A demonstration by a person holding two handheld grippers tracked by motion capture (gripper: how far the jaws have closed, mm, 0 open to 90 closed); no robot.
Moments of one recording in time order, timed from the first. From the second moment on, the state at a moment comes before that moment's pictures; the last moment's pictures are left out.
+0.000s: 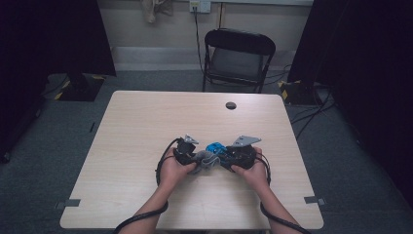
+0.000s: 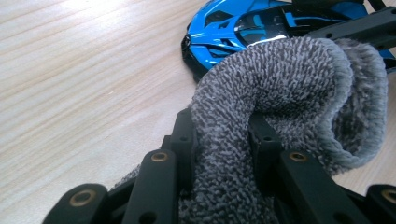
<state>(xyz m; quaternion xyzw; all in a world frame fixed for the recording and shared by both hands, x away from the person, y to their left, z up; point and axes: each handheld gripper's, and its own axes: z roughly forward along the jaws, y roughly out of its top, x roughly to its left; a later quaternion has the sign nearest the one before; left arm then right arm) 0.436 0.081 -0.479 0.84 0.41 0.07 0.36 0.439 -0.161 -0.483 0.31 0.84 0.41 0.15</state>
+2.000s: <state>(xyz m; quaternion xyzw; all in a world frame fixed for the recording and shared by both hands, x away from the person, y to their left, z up) 0.374 0.054 -0.471 0.86 0.33 0.04 0.39 0.440 -0.163 -0.483 0.32 0.84 0.41 0.15</state>
